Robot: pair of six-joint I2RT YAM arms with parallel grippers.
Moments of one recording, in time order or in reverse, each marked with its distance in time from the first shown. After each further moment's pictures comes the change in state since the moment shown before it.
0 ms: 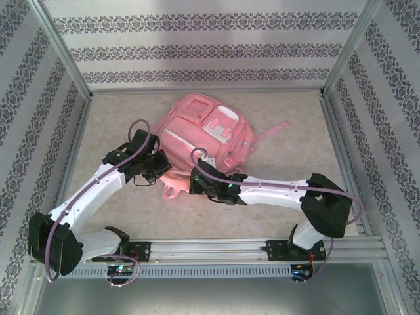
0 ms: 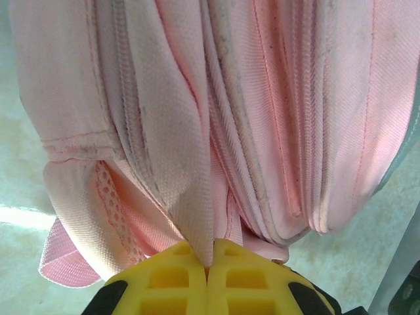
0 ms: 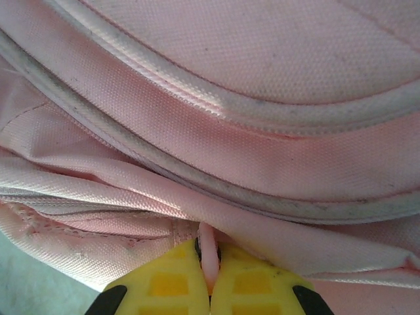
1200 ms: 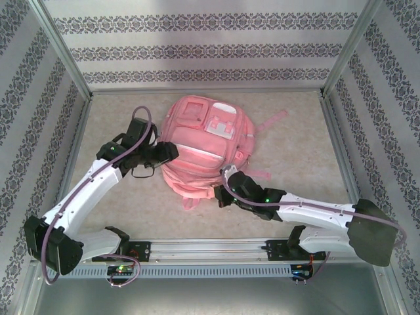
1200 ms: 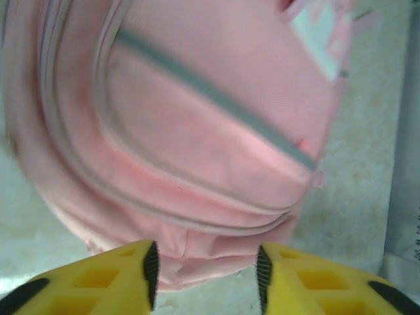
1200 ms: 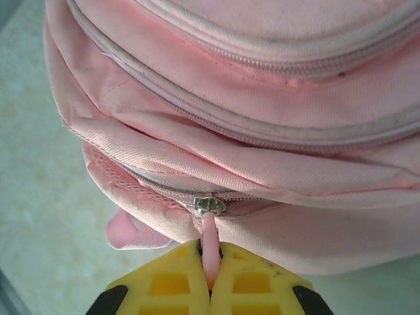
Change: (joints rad) left arm -0.005 0.014 0.174 -0.032 0.050 0.268; right arm -0.073 -0.434 -0.423 0.115 -0.110 -0.409
